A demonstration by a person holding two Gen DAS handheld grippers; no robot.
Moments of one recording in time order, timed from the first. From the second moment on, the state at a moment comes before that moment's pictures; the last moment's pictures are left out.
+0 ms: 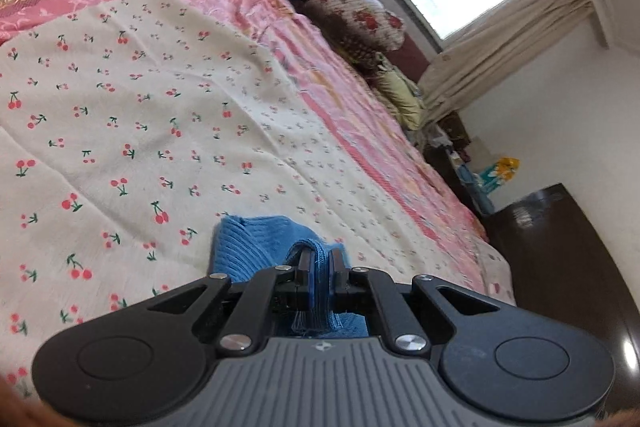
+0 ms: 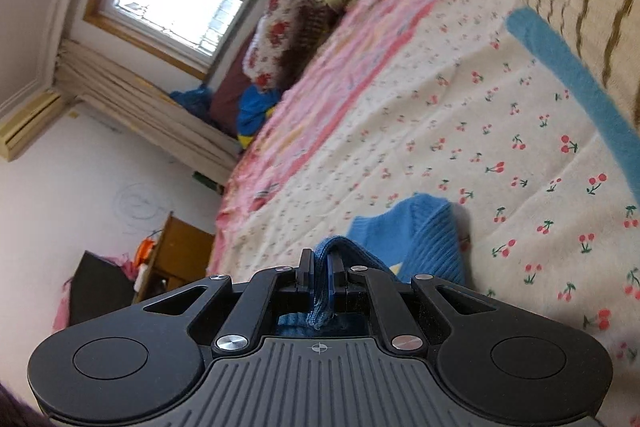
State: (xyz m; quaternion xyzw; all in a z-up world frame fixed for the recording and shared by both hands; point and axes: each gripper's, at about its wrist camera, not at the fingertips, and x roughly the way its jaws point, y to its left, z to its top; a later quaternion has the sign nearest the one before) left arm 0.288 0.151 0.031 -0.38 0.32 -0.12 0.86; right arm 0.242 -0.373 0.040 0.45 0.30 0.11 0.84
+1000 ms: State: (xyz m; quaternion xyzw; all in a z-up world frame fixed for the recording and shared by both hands) left arm 0.267 0.085 0.036 -0.15 0.32 -0.10 0.93; right arm 0.250 -0.327 0.042 0.25 0.32 0.07 0.91
